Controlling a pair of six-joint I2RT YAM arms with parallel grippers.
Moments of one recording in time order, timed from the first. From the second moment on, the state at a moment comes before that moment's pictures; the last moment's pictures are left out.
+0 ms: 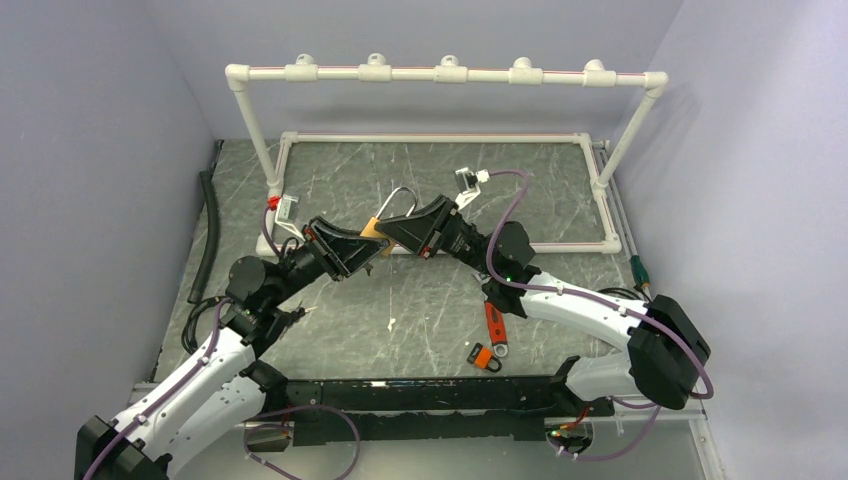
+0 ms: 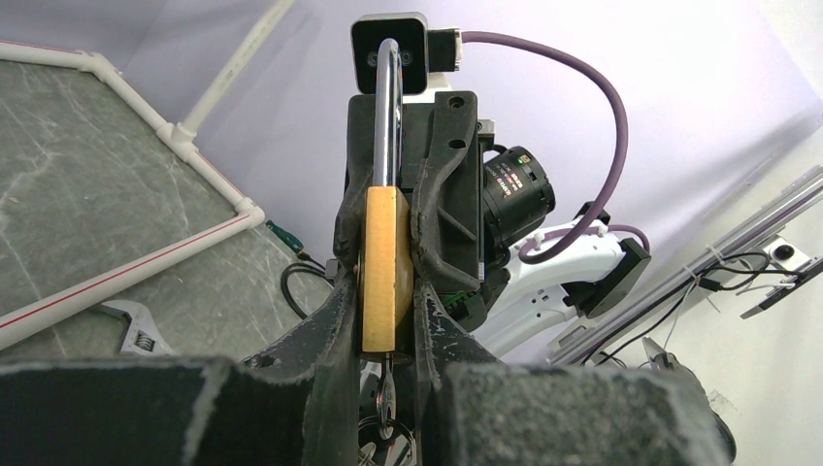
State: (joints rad) left arm -0.55 0.74 0.51 0.63 0.46 -1.00; right arm 0.86 1.31 0.77 0.98 -0.32 1.03
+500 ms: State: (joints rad) left arm -0.54 0.76 0.51 0.67 0.47 -1.02; right arm 0.86 1.31 0.79 0.96 -0.32 1.00
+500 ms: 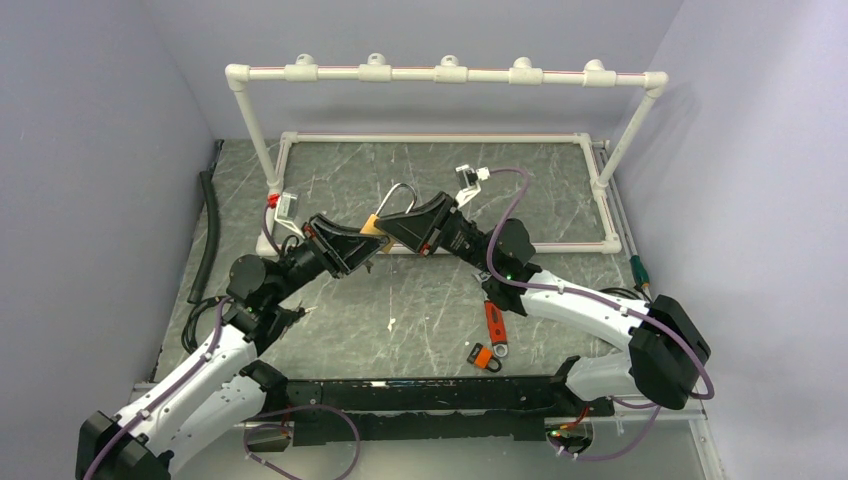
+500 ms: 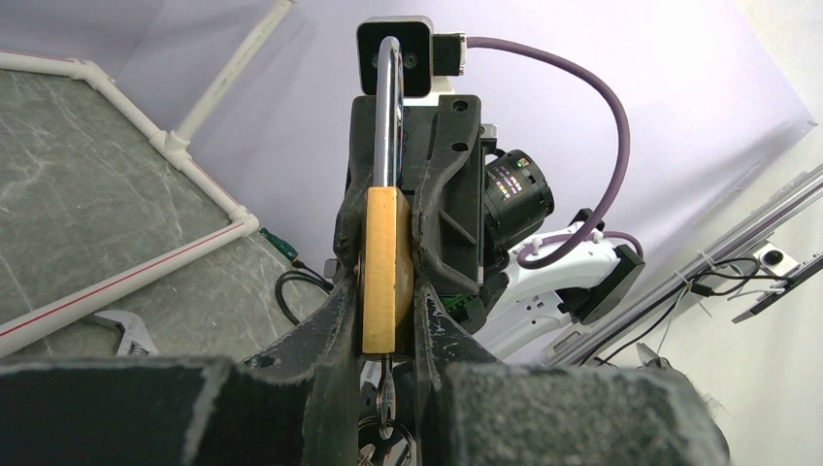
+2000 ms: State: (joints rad) left arm -0.54 0.70 0.50 0.30 0.43 -0.79; right arm 0.88 1.18 0.80 0.47 -0.13 1.02
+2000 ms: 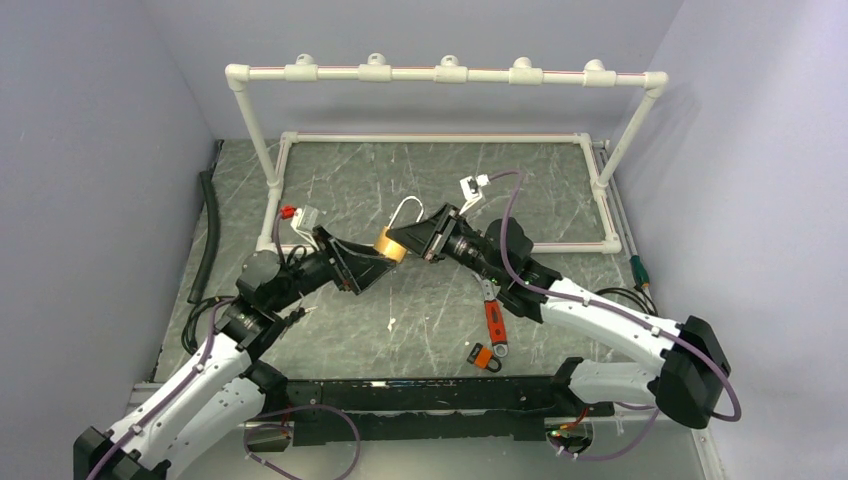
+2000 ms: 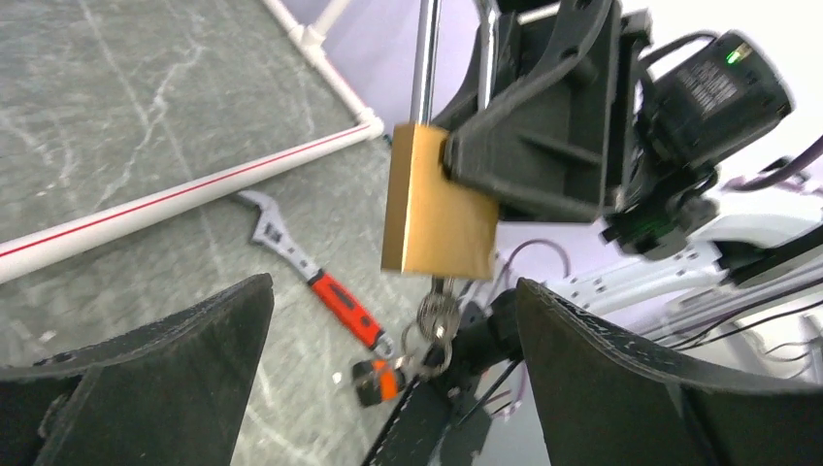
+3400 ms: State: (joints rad) left arm -0.54 0.77 0.69 0.07 0.54 -0.54; right arm 0.83 1.17 0.84 0.39 -0.19 1.03
